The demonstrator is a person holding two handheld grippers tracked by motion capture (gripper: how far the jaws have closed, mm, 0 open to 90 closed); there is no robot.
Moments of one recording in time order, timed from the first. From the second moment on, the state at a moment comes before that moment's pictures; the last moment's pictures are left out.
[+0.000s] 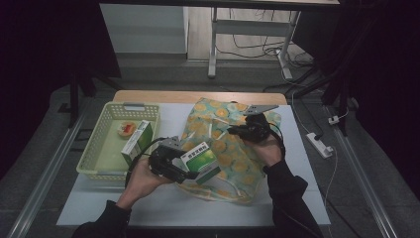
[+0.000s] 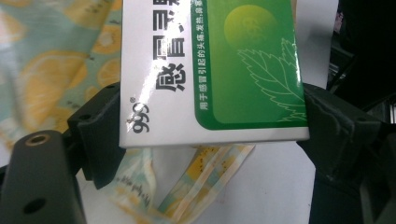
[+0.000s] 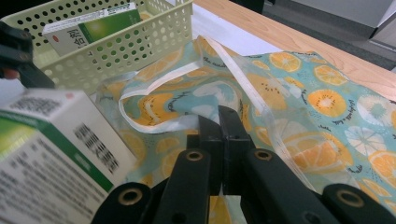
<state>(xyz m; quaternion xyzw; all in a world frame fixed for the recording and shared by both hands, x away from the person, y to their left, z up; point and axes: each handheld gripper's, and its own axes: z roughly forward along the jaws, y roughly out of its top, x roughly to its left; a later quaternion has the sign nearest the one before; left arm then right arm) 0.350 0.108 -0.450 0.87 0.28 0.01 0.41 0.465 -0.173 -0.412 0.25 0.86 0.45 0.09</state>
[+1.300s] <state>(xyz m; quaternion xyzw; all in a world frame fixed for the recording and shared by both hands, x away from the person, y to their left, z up) 0.433 0.037 -0.475 0.87 0.35 0.06 0.35 0.461 -0.170 -0.410 0.23 0.85 0.46 0.08</state>
